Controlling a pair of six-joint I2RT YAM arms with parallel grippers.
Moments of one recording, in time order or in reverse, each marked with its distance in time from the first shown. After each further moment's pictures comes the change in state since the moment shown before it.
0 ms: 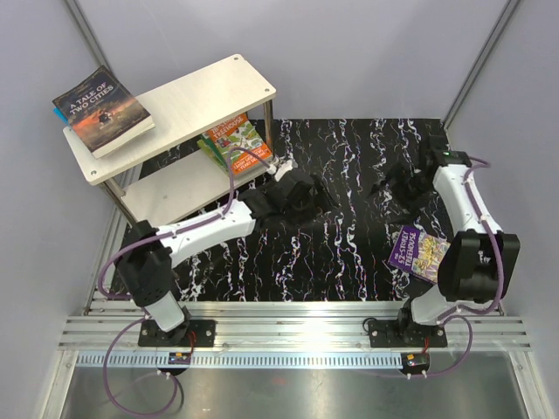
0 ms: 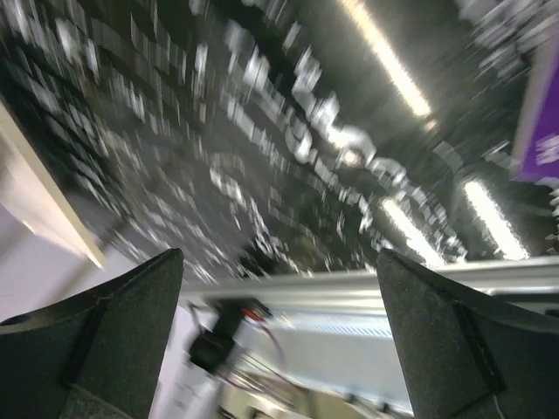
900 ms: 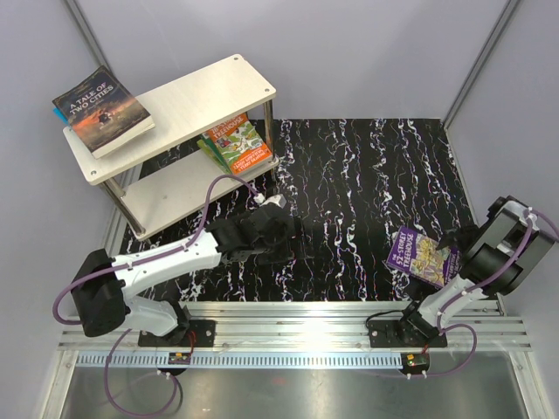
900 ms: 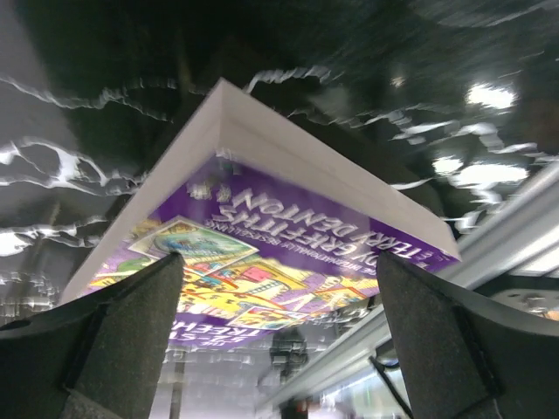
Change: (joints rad) left arm -0.098 -0.322 -0.310 -0.132 0.120 0.241; right arm -0.769 0.202 -0.204 0.086 0.355 -0.160
